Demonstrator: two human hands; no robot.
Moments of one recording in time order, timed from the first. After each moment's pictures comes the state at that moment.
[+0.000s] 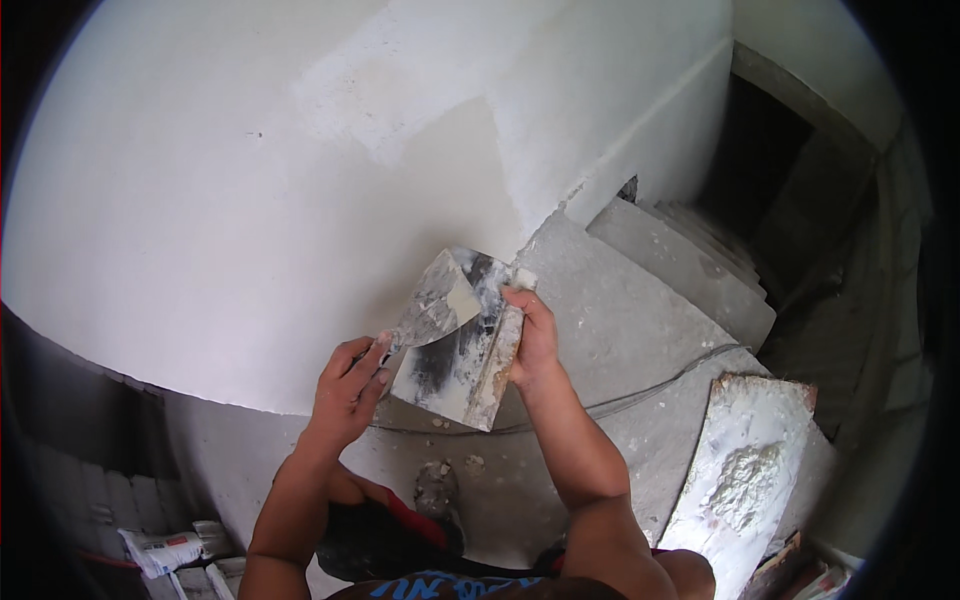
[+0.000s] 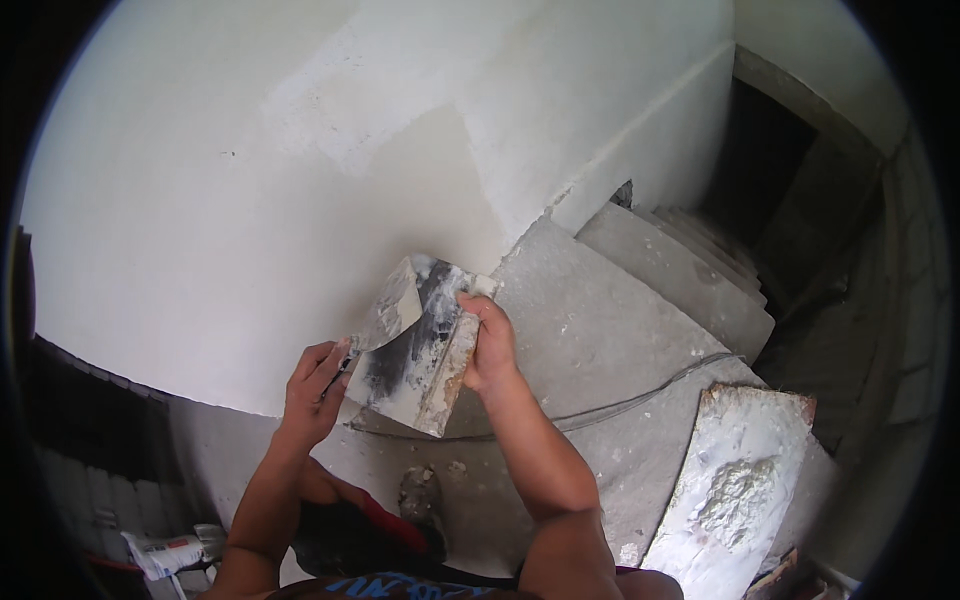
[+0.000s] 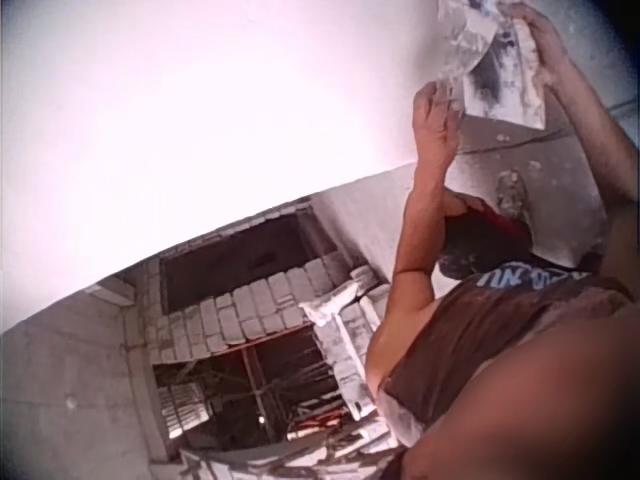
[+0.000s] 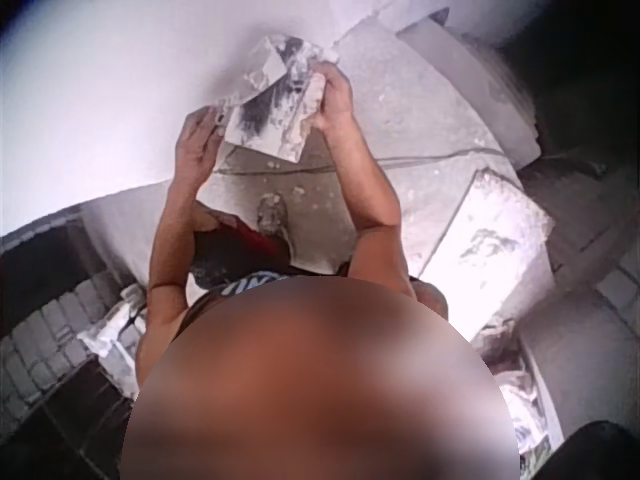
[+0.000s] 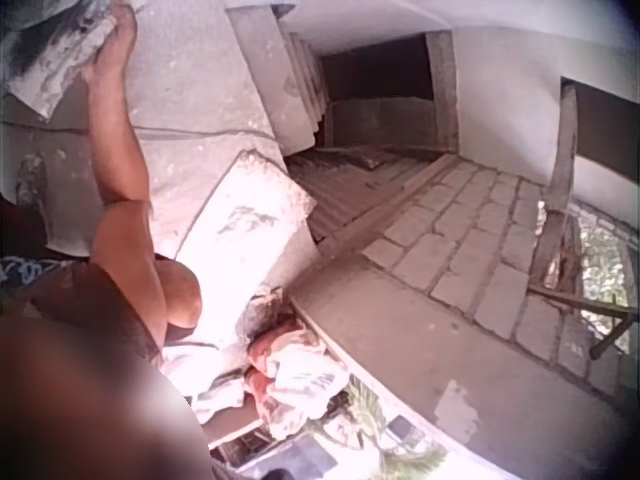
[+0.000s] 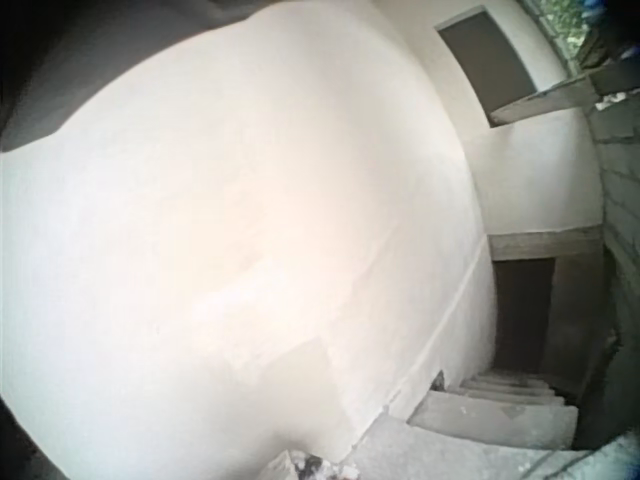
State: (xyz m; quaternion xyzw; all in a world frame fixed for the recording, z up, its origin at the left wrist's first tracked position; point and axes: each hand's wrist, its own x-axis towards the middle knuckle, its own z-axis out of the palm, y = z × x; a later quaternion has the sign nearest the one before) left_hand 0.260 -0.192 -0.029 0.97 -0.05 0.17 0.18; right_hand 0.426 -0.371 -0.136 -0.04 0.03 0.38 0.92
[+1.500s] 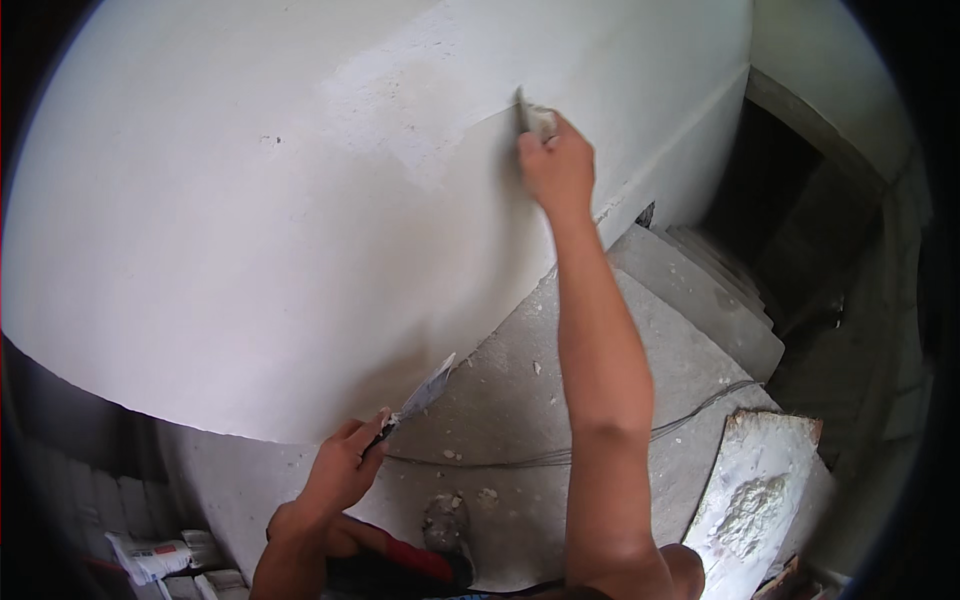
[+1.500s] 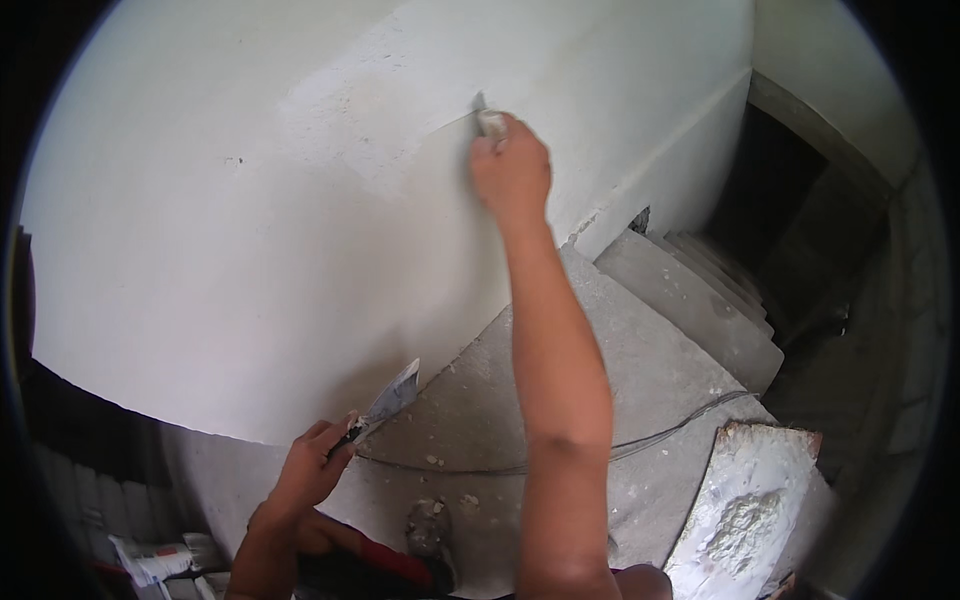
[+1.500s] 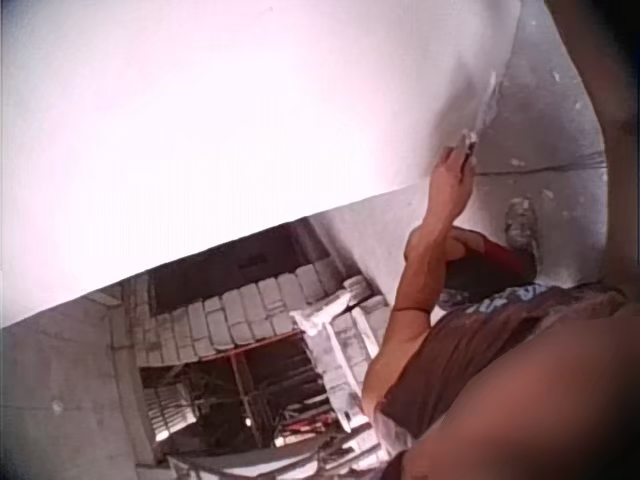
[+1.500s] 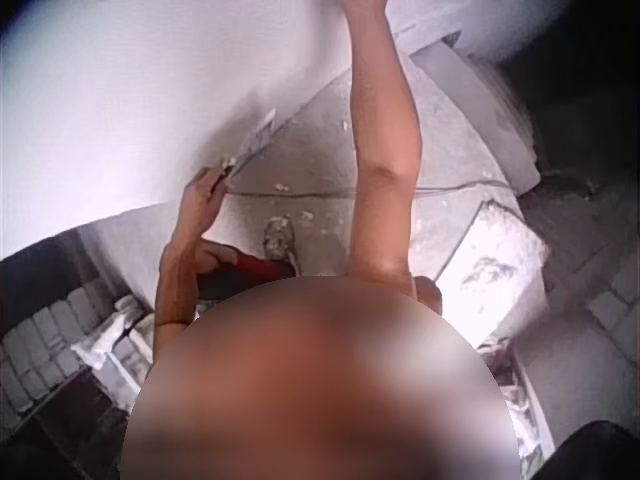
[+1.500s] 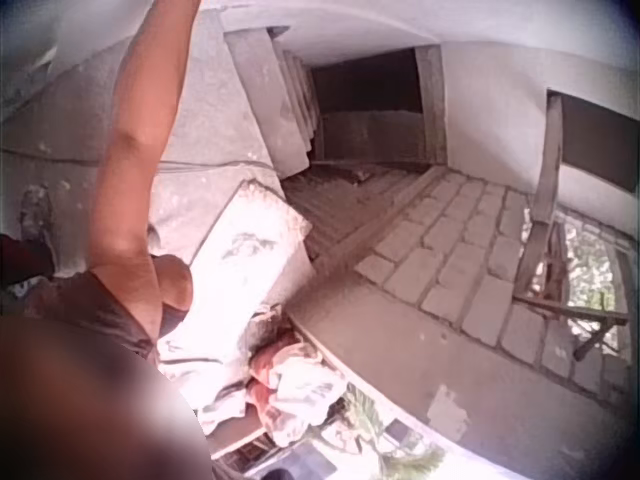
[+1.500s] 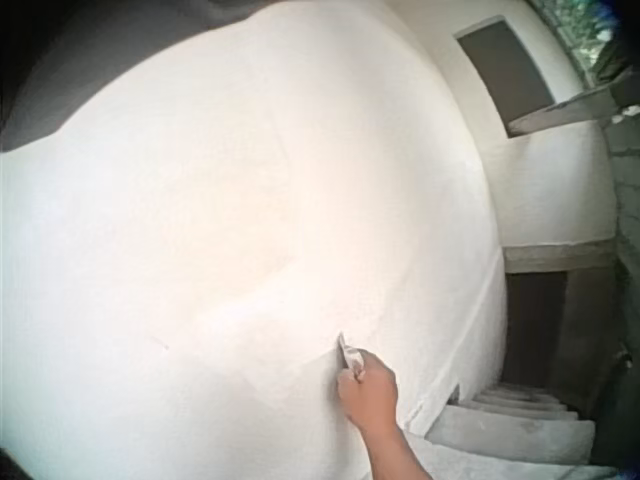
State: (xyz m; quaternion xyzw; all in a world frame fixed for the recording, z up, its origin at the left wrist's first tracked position) left_hand 0.223 -0.154 -0.034 0.96 0.16 -0.02 0.23; right_hand 0.610 -0.305 -0.020 -0.72 -0.12 -0.18 0.66
